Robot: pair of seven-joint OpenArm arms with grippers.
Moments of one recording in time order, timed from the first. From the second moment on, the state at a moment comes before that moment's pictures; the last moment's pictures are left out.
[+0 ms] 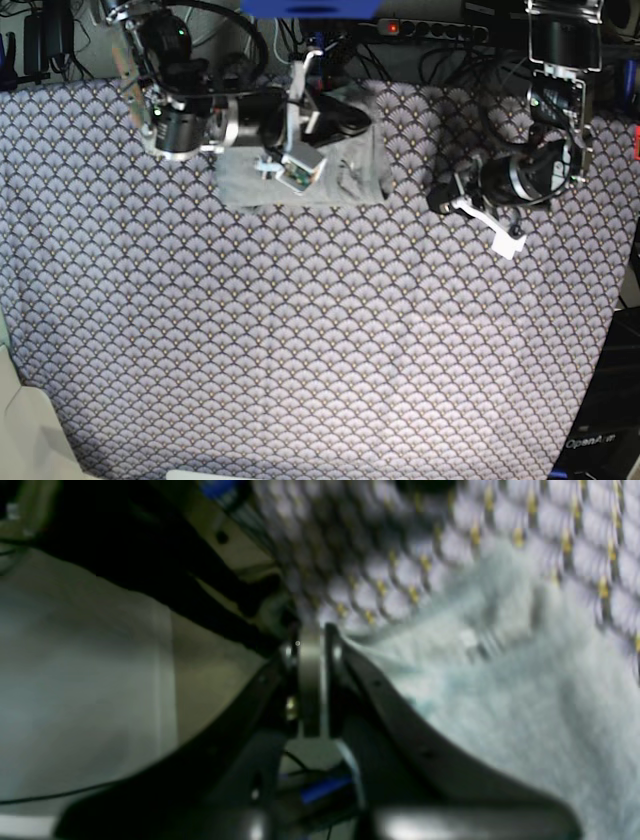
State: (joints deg) left arm 1.9 -20.9 -1.3 80.7 -61.7 -4.7 57.3; right arm -11.1 10.9 -18.7 109.5 45.2 39.6 -60.6
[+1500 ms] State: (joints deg) left arm 0.1 -6.9 4.8 89.6 -39.2 -5.1 74.5; right arm -23.3 16.6 -10.6 109.6 44.8 39.6 -60.8
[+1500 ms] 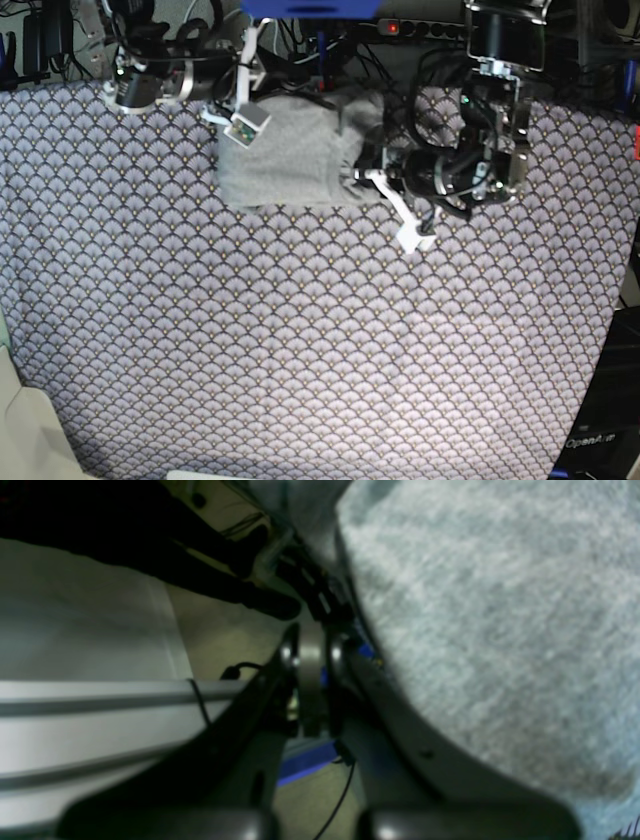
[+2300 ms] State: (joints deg) left arm -11.1 -3.4 6.3 76.7 -41.4 -4.6 72.5; right arm -21.7 16.8 -10.7 105.2 38.6 39.6 -60.3
